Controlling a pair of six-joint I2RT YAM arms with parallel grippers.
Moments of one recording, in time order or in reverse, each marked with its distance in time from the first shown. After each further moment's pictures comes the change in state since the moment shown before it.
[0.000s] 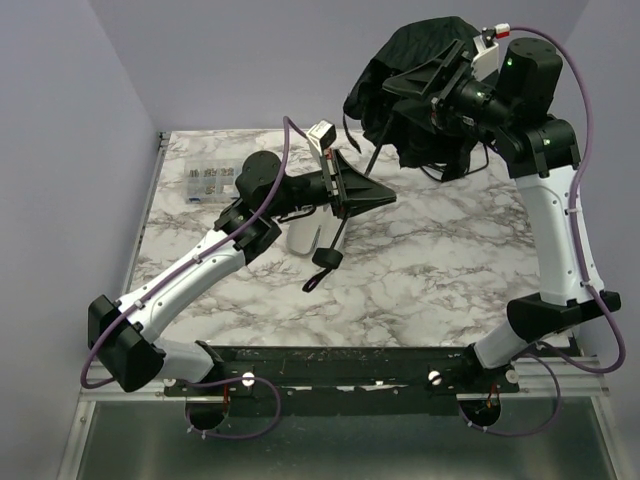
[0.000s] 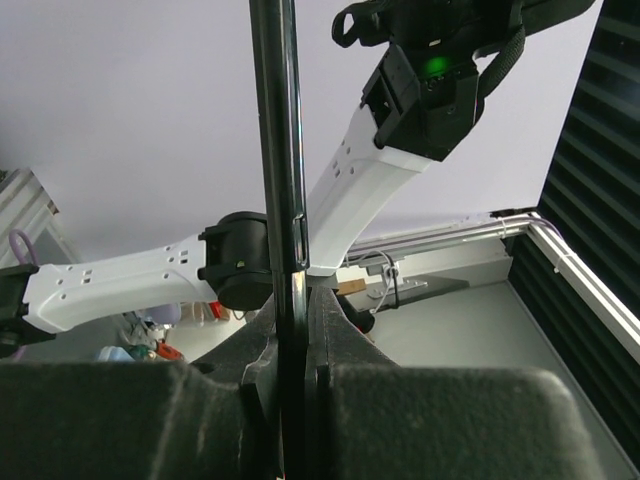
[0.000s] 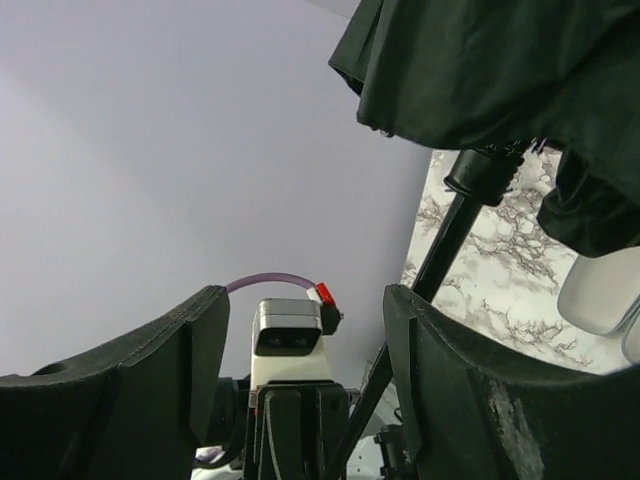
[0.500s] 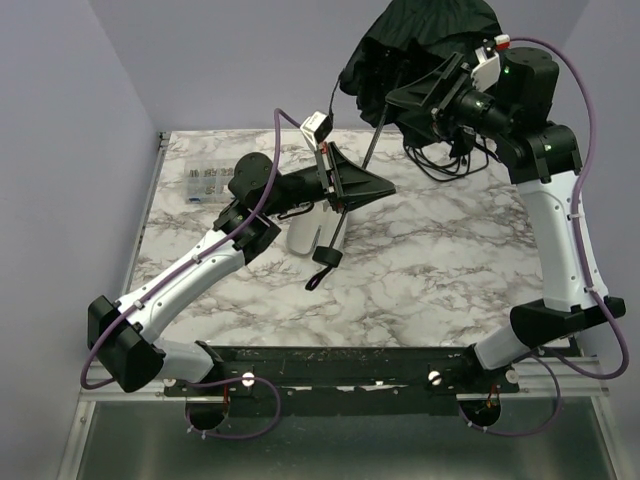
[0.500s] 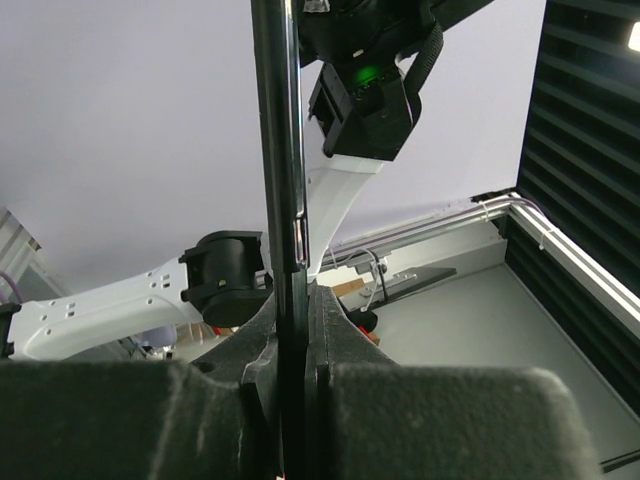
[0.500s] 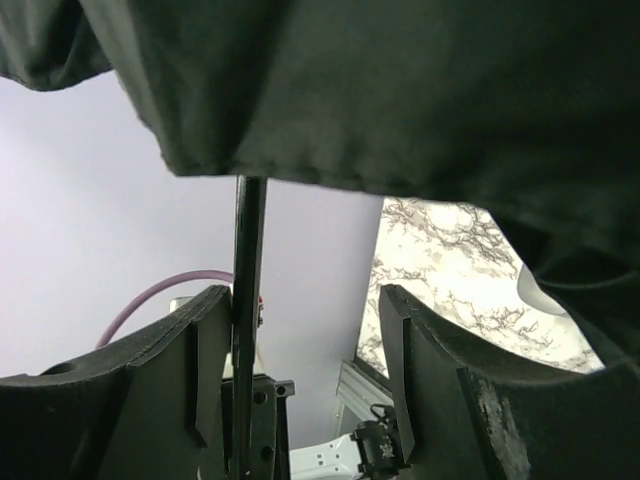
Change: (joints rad) left arm -0.002 0.000 0.000 0.118 -0.012 -0.003; right arm 0.000 -0.031 -0.029 -0.080 0.067 -0.059
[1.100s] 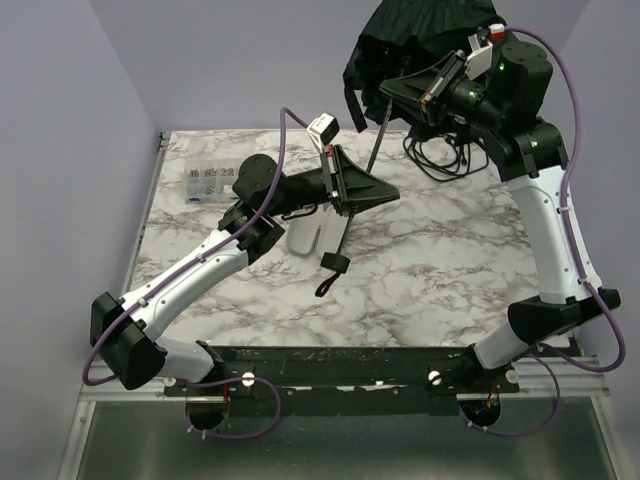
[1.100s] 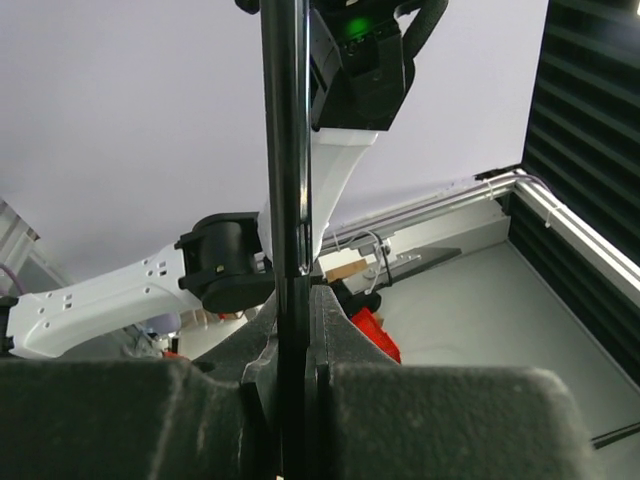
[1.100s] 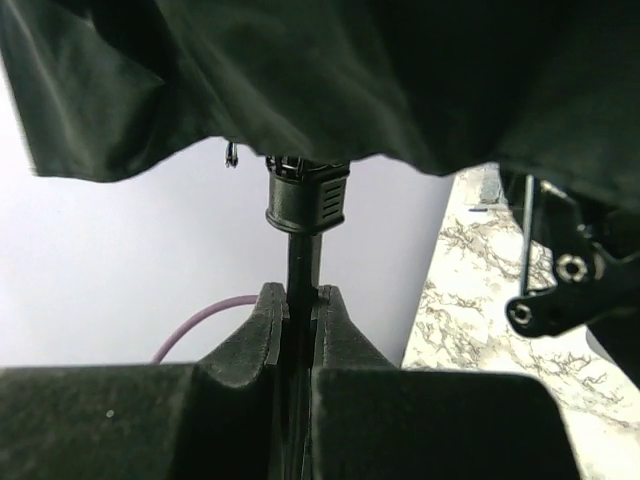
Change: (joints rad) left arm -0.018 0.014 0.000 0.035 0.021 0.000; right arm 0.023 0.016 -0.063 0.240 -0.046 0.108
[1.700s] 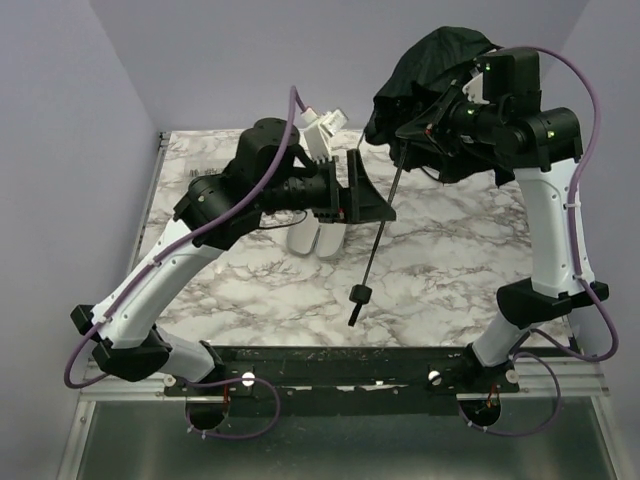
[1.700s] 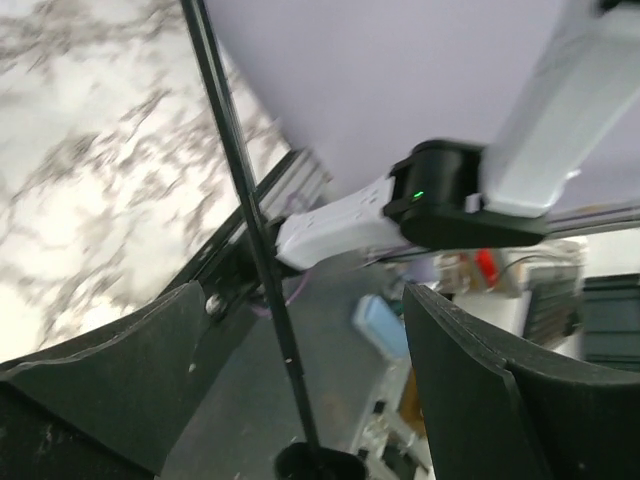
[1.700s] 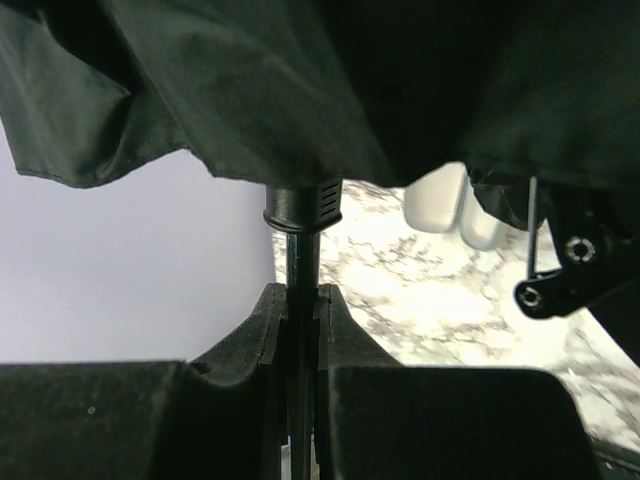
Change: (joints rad) left arm -0.079 0.041 0.588 -1.174 -0.204 0.792; right arm 0.017 0.111 0.343 -0.685 0.206 -0.211
